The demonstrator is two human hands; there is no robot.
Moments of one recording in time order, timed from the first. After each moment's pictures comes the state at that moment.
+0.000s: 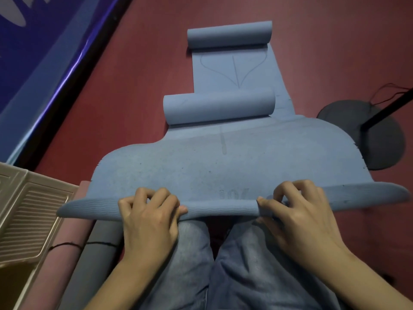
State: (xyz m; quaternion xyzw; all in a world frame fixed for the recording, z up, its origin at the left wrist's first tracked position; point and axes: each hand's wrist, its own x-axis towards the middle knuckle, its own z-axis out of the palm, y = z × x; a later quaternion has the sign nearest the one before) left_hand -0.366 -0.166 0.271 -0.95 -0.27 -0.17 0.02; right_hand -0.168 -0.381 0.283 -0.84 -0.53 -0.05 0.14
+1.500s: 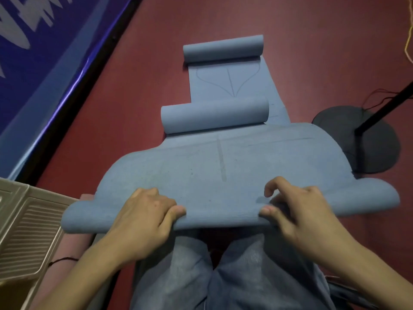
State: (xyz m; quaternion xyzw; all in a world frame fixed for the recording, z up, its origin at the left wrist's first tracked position) left_hand -0.354 -0.121 0.298 -0.99 -0.12 -0.04 -0.09; right_hand -0.154 -0.382 0.312 -0.85 -0.44 0.15 0.27
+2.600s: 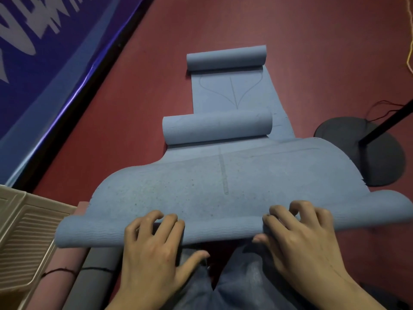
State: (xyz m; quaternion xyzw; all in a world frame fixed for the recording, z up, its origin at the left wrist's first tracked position) left_hand -0.365 -0.174 0.277 -0.97 -0.20 -0.13 0.05; right_hand -0.171 -0.377 0.287 -0.85 -0.50 -0.12 0.09
